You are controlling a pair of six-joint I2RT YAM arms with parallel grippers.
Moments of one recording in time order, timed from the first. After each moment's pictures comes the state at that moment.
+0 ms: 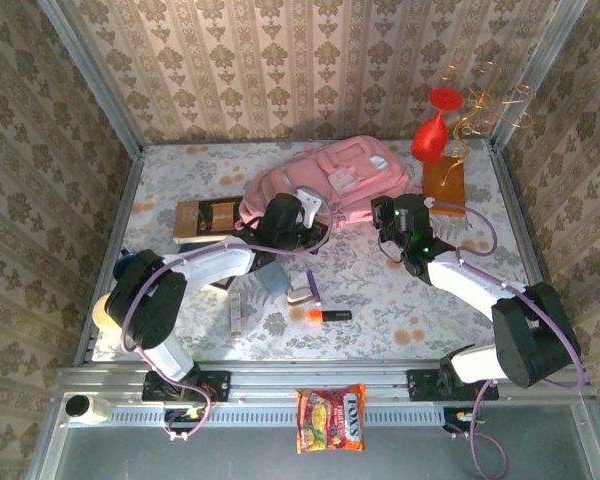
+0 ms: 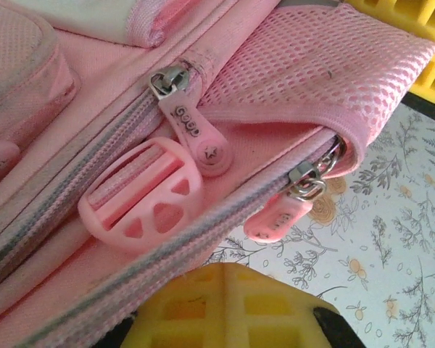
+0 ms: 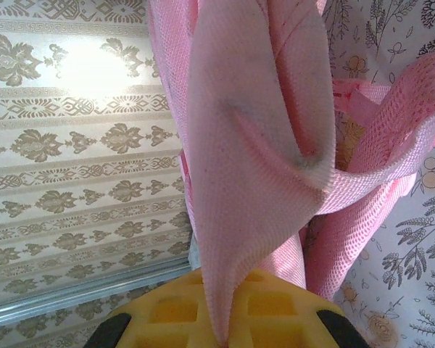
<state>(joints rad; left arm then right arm) -0.76 1.66 1.01 0.09 0.24 -0.28 0.35 1.38 0.72 0.28 0.10 1.54</state>
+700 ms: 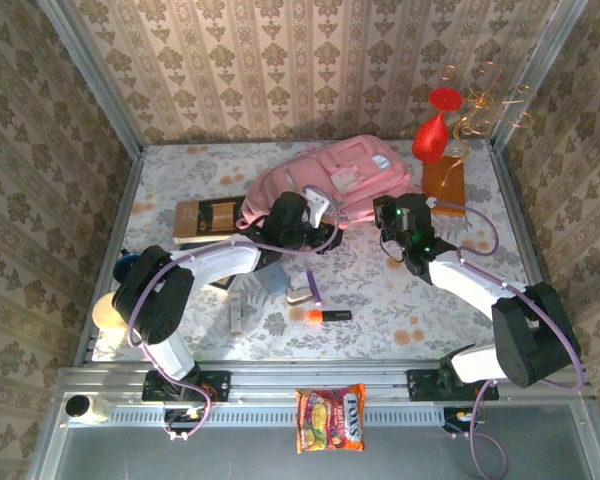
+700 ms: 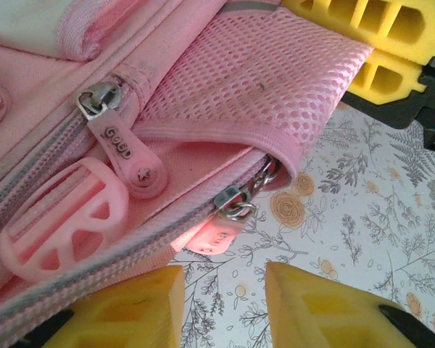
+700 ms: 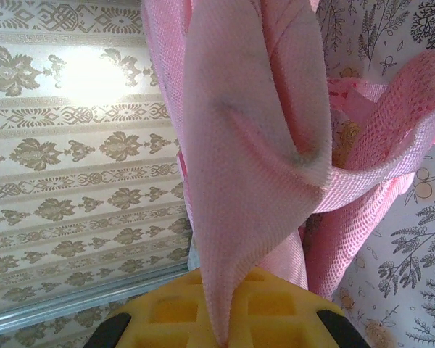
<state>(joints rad) -0.78 1.72 1.06 0.13 0.31 -0.26 0.34 1.38 0.72 0.28 0.10 1.54</state>
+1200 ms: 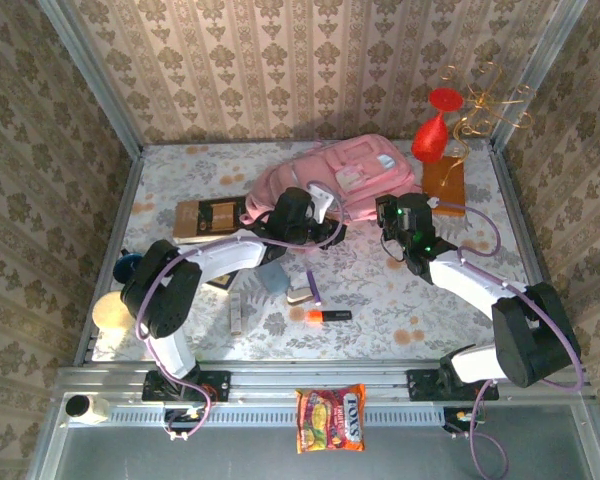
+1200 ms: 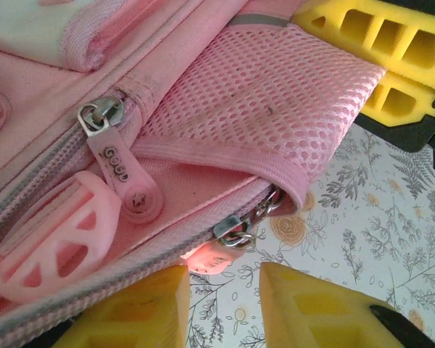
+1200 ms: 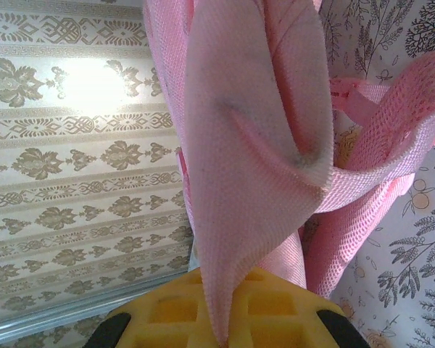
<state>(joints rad) -0.78 1.76 1.11 0.13 0.33 -0.27 0.34 1.38 0.72 0.28 0.12 1.54</state>
